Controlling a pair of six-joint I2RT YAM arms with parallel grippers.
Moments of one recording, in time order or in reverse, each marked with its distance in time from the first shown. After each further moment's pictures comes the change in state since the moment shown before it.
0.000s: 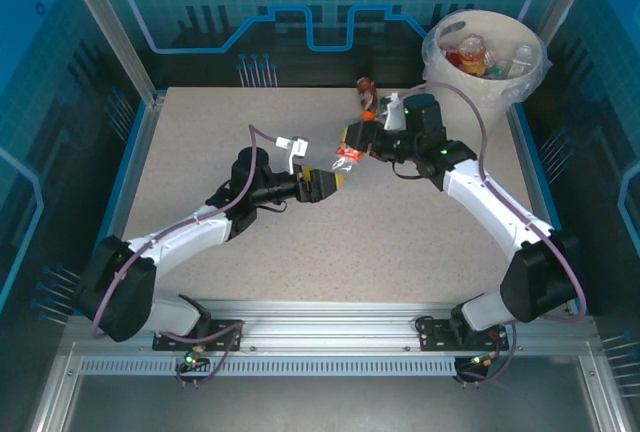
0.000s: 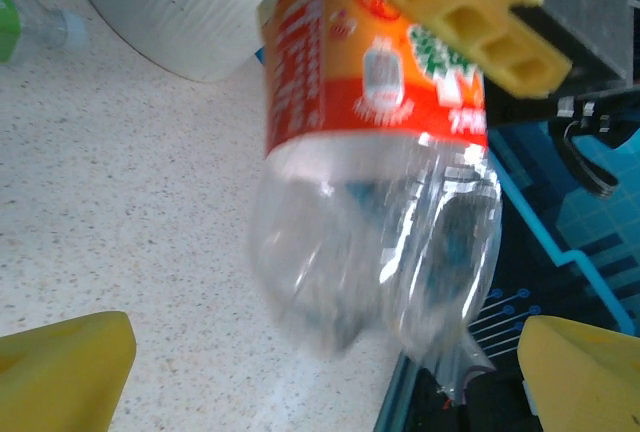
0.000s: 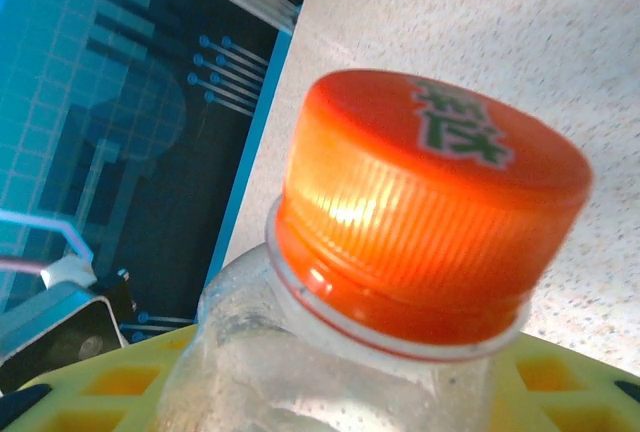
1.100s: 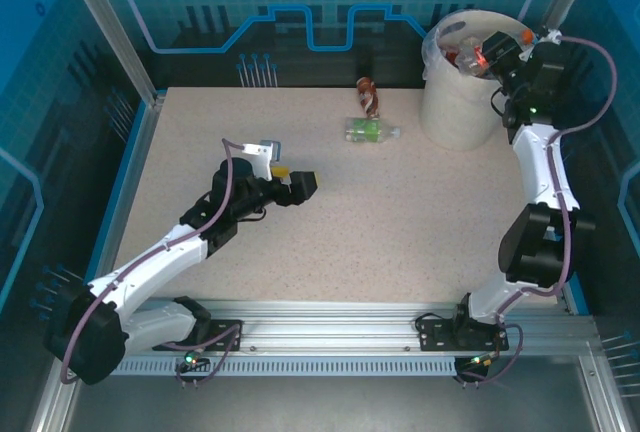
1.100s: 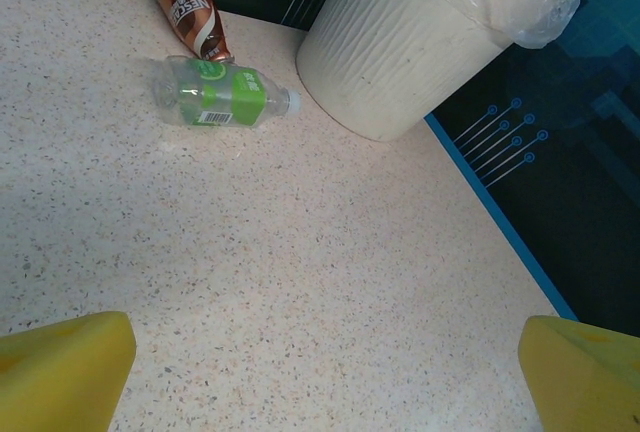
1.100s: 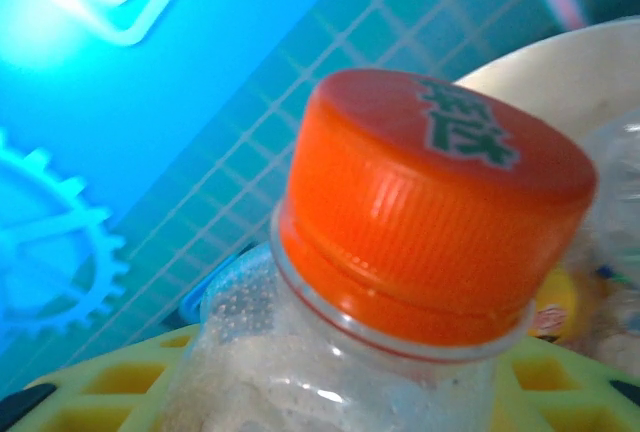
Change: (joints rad) left arm 0.006 -0.237 -0.055 -0.277 -0.386 0.145; right arm -0.595 0.214 0.290 0.330 0.316 0.062
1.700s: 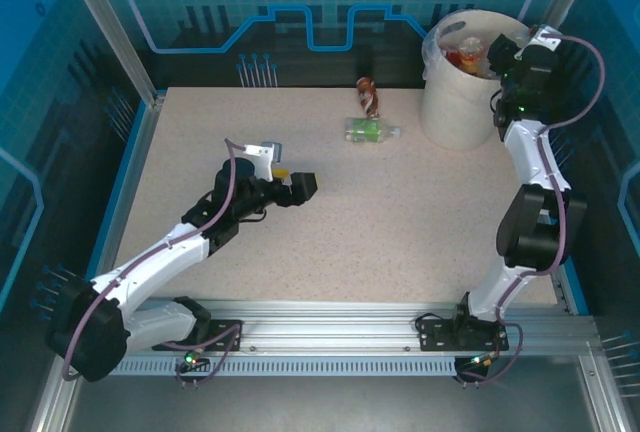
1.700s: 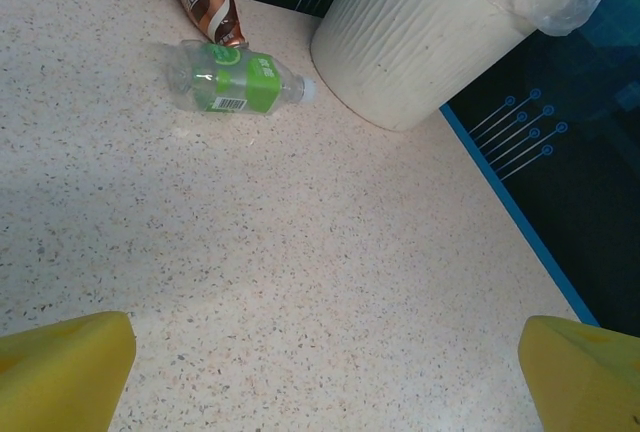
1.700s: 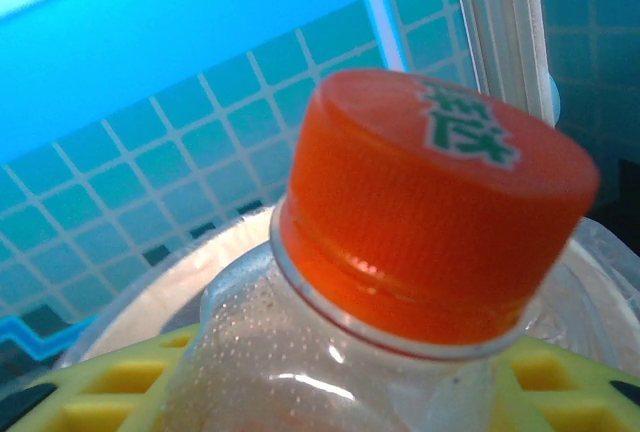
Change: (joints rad) left arm 0.001 0.021 0.000 -0.015 -0.008 0.002; right arm 0.016 0.126 0.030 0.148 0.254 -0.424
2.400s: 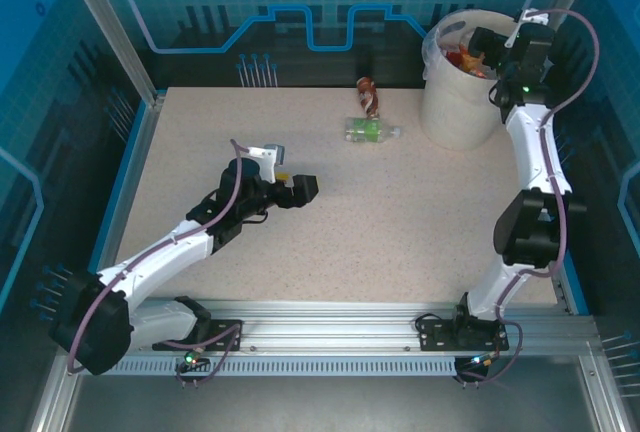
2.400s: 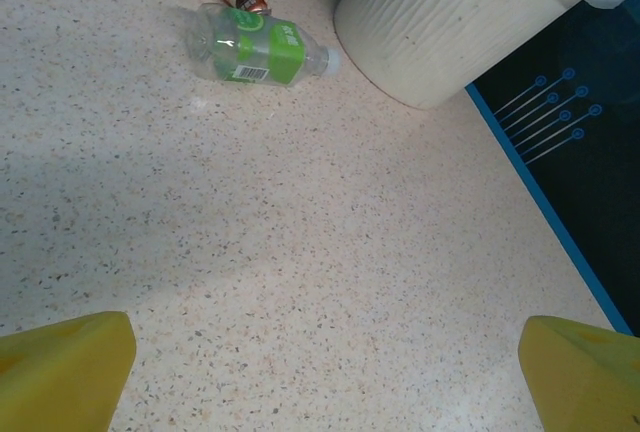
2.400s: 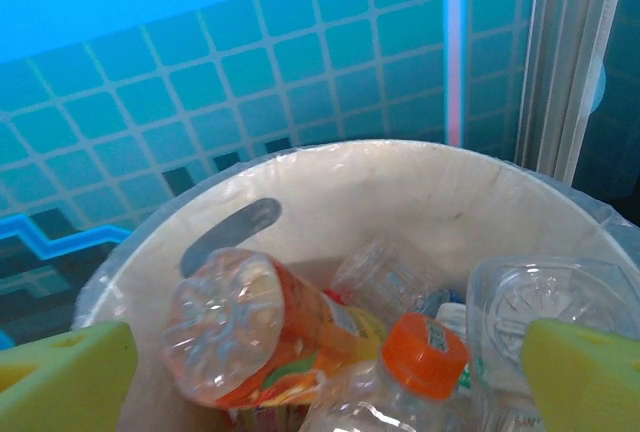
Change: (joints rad) left arm 0.000 0.038 0.000 -0.027 -0.016 -0.003; right arm 0.048 -0.013 0.231 -0.409 -0.025 -0.129
